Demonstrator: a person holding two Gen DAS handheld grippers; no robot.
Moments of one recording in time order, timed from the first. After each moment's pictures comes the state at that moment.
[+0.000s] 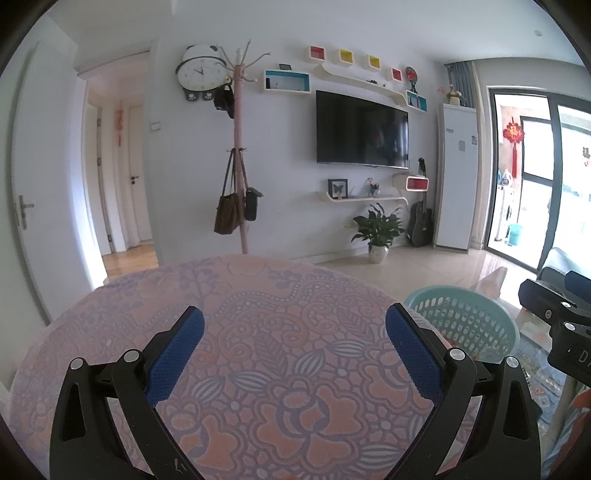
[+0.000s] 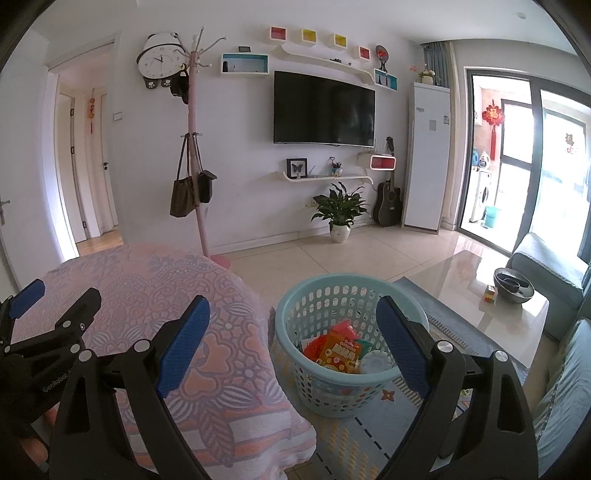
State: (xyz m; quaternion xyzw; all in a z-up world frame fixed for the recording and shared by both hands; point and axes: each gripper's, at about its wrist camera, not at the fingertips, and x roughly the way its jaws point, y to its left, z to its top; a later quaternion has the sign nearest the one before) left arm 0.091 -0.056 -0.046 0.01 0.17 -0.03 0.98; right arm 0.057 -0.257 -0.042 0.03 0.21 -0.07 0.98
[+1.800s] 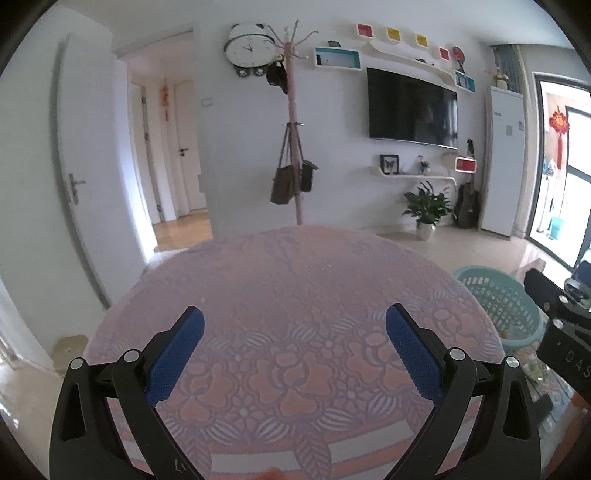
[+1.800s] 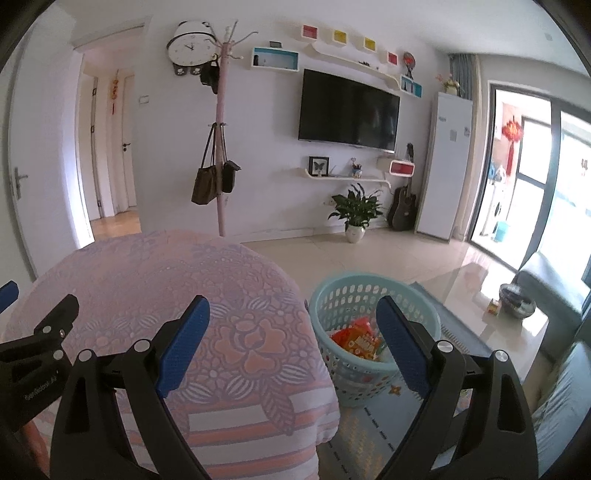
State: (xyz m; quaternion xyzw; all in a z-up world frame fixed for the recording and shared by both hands) left arm 0.041 0.021 -0.016 0.01 0.23 0.06 0.97; right arm 0.027 -0.198 -0.020 -0.02 0.22 -0.04 0.97
